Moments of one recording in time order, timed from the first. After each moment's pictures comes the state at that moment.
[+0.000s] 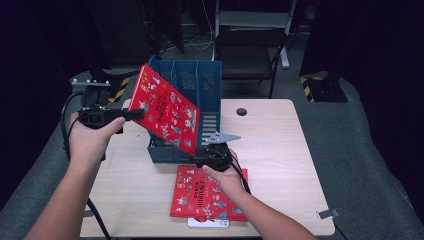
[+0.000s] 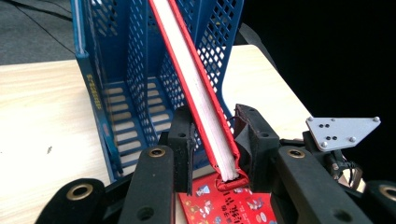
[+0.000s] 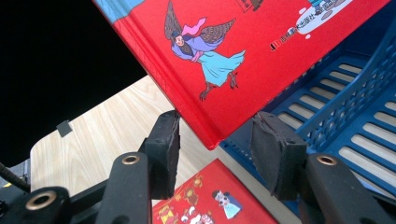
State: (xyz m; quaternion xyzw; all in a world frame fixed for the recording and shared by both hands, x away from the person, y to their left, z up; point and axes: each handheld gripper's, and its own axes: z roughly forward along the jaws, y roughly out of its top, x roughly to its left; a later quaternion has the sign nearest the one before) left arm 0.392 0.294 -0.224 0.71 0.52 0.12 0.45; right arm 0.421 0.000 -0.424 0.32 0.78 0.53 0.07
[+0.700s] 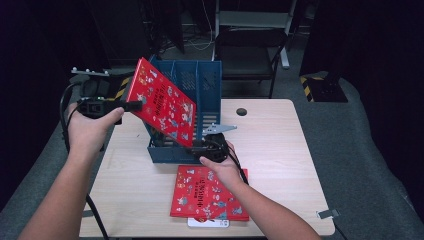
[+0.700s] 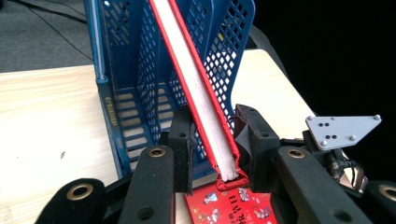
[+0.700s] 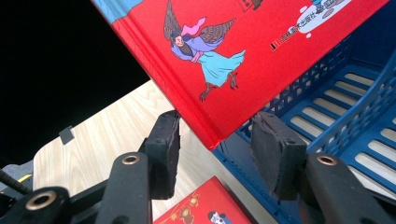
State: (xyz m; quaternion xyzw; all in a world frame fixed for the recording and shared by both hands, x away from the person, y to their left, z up) left arm 0.407 0.297 -0.213 0.71 0.53 0.13 0.45; right arm 0.443 0.008 -0.414 0.32 0.78 0.53 0.05
